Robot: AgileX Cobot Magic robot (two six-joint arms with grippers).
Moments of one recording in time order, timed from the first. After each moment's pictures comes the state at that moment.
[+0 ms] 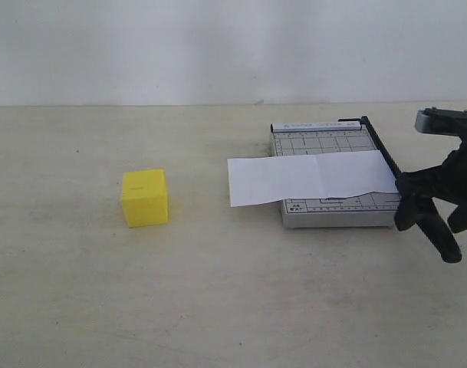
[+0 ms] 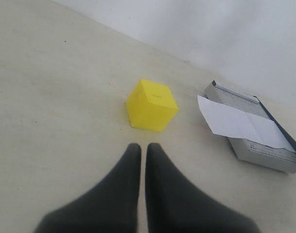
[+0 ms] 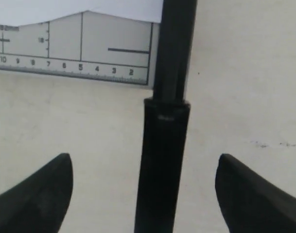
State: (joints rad) left arm 0.02 0.00 0.00 -0.36 0.39 0.50; right arm -0.05 1.77 -1.02 0.36 0.78 -0.39
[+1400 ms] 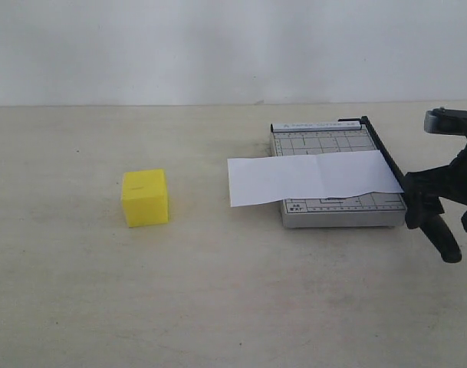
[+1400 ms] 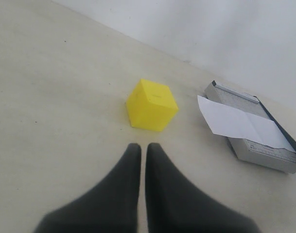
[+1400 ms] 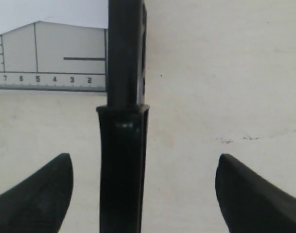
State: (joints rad) left arm 0.02 0.00 0.00 -0.36 0.39 0.50; right arm -0.05 1.77 -1.02 0.25 0.74 -0.25
